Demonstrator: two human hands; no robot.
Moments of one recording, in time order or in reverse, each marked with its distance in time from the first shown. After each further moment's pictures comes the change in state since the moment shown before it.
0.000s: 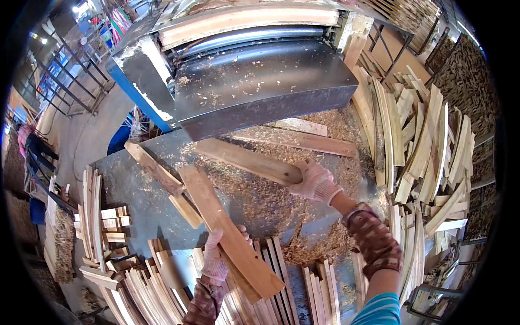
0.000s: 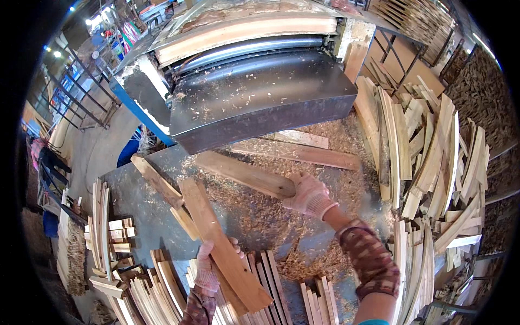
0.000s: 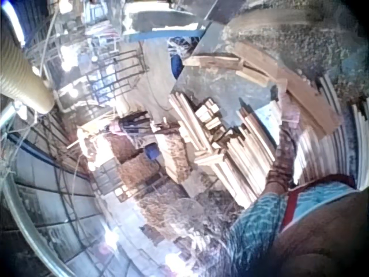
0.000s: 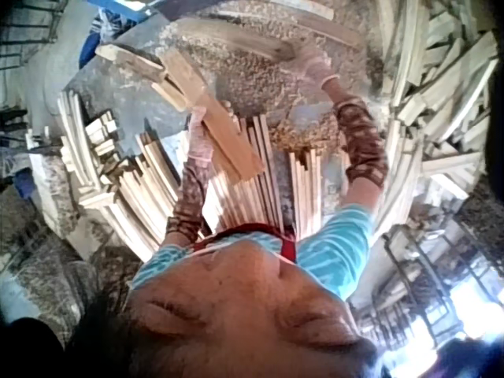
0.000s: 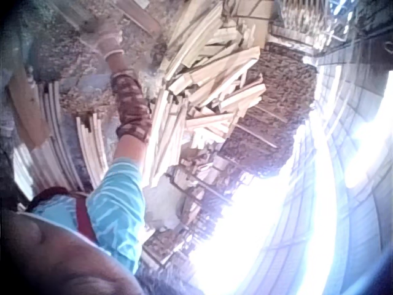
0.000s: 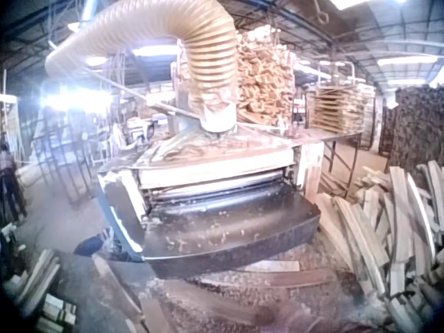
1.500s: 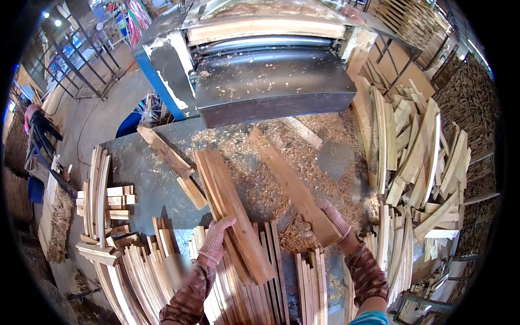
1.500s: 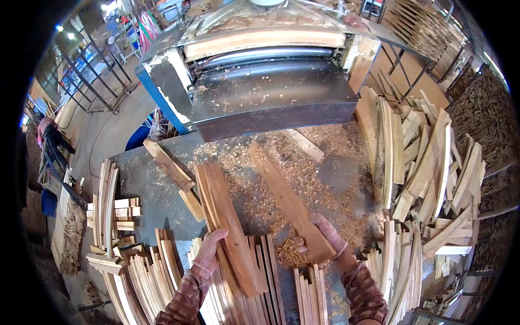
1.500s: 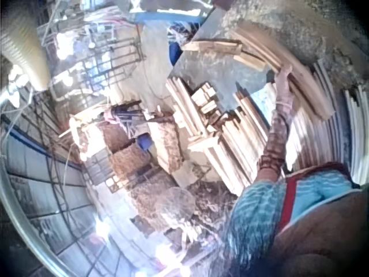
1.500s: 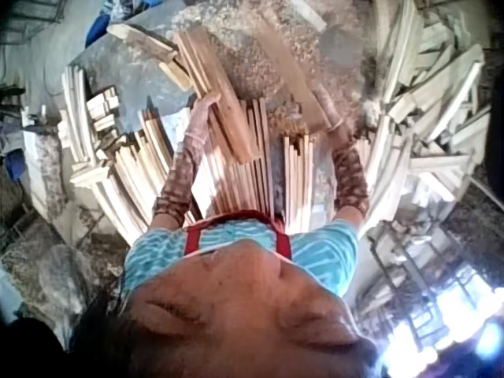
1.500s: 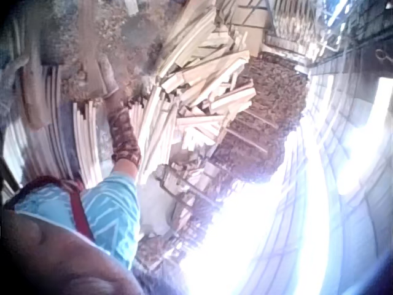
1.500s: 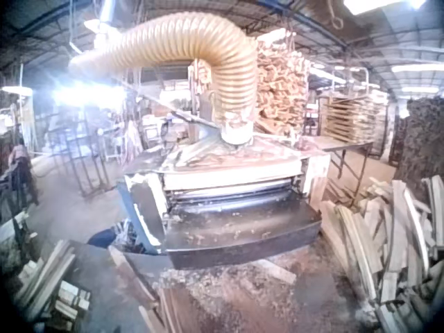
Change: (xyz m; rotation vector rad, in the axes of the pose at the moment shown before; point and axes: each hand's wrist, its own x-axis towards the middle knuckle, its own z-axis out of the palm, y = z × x) left_hand -0.028 0.010 0.003 0.428 0.360 -0.077; right_hand -0.133 0.033 0.049 0.822 -0.023 0.202
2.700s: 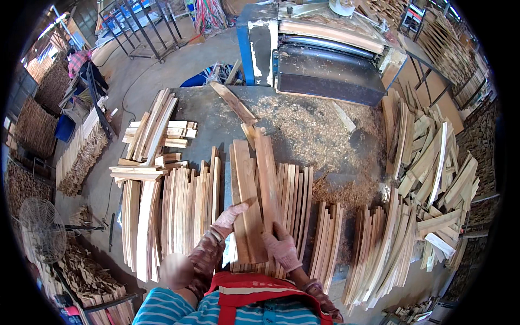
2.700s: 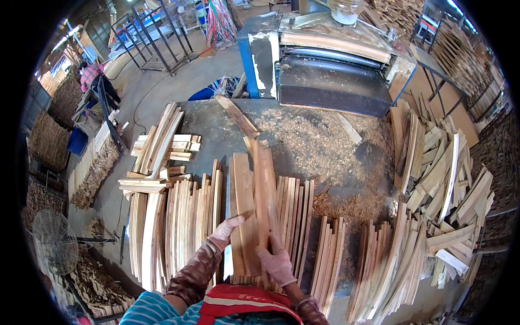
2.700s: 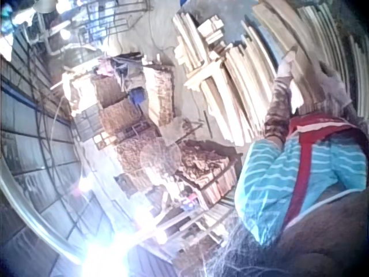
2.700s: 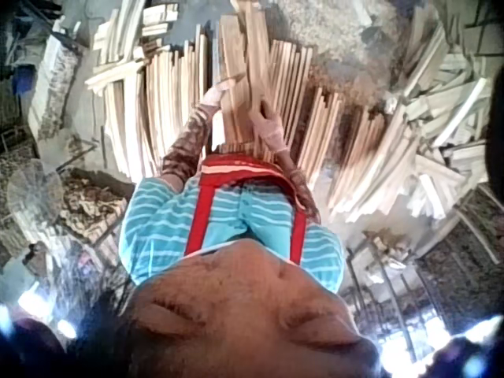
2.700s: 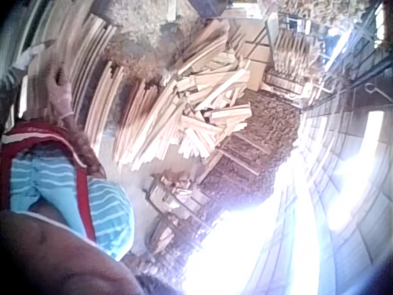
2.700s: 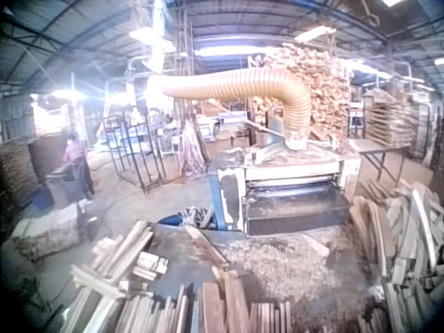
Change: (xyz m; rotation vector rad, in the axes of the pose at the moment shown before) left_hand -0.150 -0.114 -0.170 0.097 -0.203 0.160; right_hand -0.263 0.058 0.248 0.521 -0.206 -0.176
